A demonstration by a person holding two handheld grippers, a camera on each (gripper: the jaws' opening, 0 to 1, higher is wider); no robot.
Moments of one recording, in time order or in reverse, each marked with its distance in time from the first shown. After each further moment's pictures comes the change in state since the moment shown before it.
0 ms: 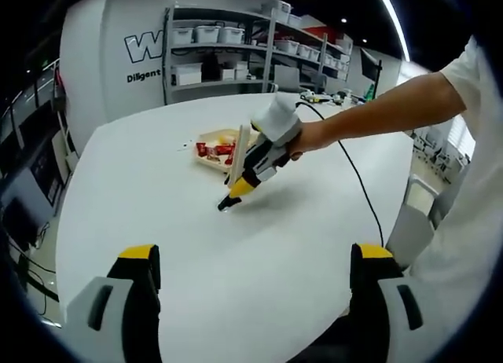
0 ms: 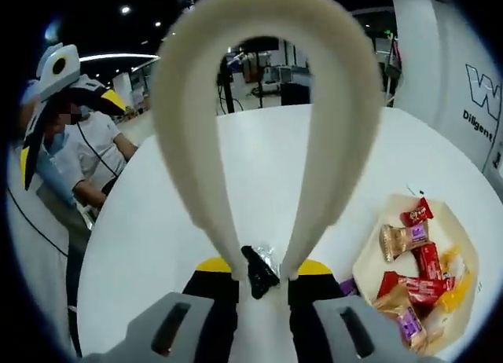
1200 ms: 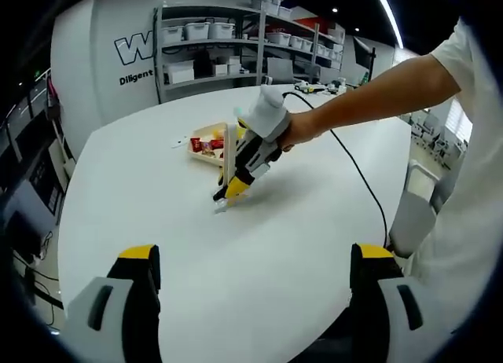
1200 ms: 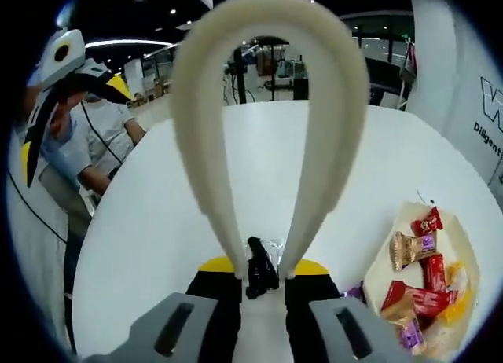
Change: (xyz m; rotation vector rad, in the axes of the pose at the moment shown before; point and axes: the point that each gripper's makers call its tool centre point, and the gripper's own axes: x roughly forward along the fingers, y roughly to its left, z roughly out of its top) left arm 0.006 -0.002 -0.009 0.056 0.030 -0.003; right arm 0.002 0.002 0.001 -0.043 0.010 0.002
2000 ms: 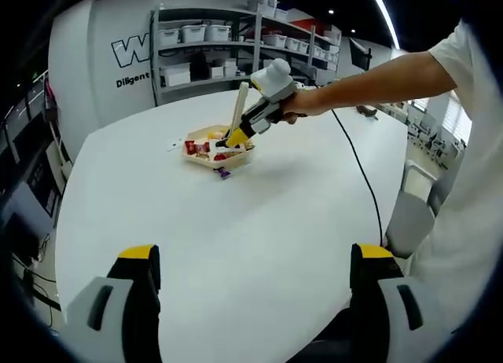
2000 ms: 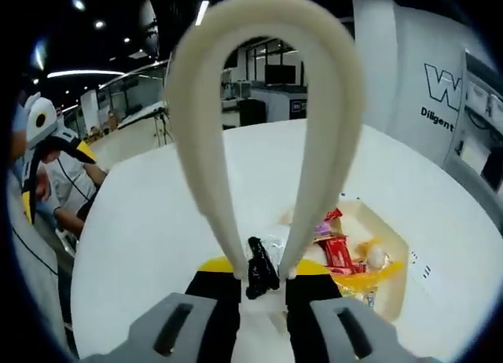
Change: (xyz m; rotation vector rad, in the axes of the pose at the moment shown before) left arm 0.000 -0.009 0.000 0.006 -0.010 -0.016; right arm -0.083 -0.070 -0.001 0.159 -0.094 -0.242
